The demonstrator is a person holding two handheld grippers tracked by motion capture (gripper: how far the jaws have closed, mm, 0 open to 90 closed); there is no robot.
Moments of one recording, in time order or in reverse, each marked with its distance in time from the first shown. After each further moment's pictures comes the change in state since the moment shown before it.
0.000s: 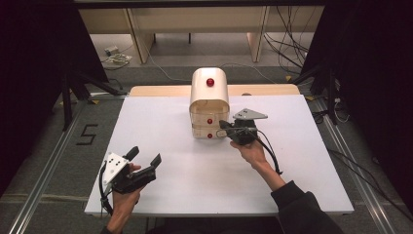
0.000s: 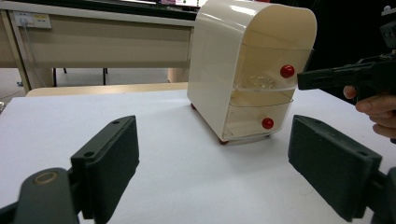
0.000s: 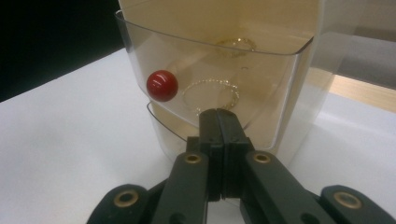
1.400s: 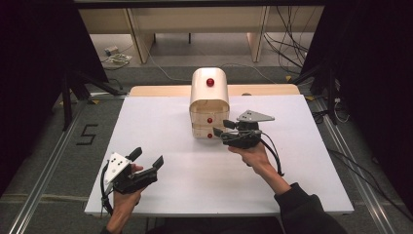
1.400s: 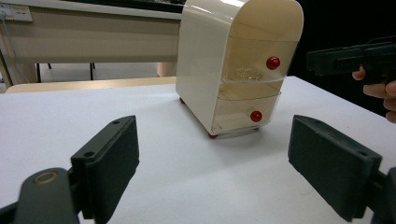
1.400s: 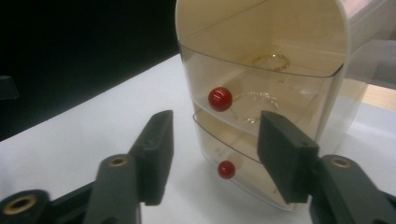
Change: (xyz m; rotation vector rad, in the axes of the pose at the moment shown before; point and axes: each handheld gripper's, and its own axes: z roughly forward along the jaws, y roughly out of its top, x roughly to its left) left arm -0.002 -0.001 0.002 0.027 -0.050 0.004; right arm 0.014 0.008 -0.027 -0.044 0.112 0.037
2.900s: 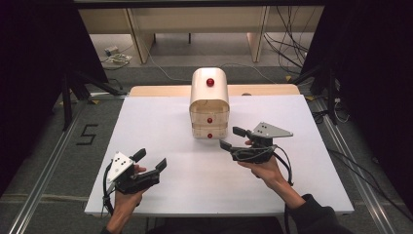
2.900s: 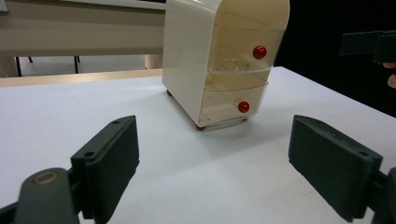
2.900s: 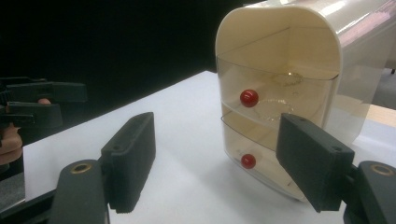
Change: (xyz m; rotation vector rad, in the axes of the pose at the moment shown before) left arm -0.002 -0.001 0.003 0.037 -0.051 0.005; right arm 0.014 -0.017 -0.047 -0.106 0.076 -0.040
